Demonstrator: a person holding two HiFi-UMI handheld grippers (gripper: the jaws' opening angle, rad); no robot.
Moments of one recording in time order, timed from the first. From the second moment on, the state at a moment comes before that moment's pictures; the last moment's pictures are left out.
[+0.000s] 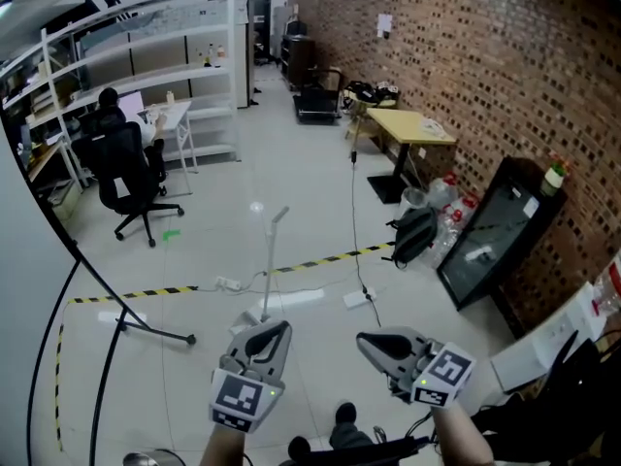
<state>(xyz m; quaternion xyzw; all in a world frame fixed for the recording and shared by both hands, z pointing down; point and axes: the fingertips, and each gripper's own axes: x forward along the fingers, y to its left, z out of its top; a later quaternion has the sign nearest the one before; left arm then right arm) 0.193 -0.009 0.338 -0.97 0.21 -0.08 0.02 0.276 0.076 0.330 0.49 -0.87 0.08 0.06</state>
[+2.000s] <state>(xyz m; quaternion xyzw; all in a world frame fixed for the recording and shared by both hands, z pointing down) 0.279 -0.281 0.390 -0.92 0.37 -0.15 -0.03 0.398 -0.236 0.410 0.36 -0.92 0.15 0.08</state>
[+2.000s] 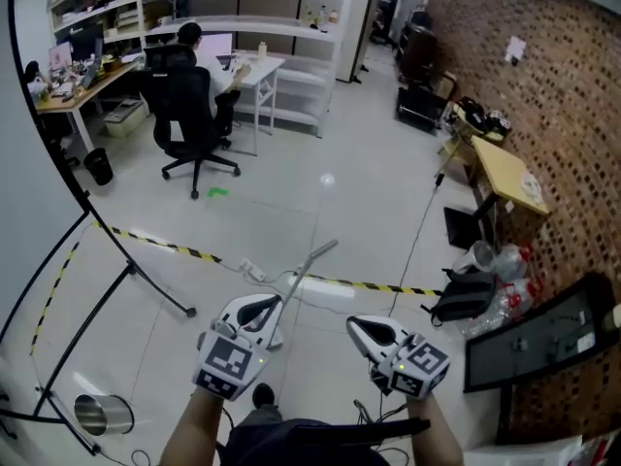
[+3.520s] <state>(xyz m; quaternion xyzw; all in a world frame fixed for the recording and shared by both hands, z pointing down) 0.247 -0.423 0.430 -0.90 0.40 -0.17 -0.05 0.403 -0.425 0.563 0.41 -0.87 0.22 0.14</state>
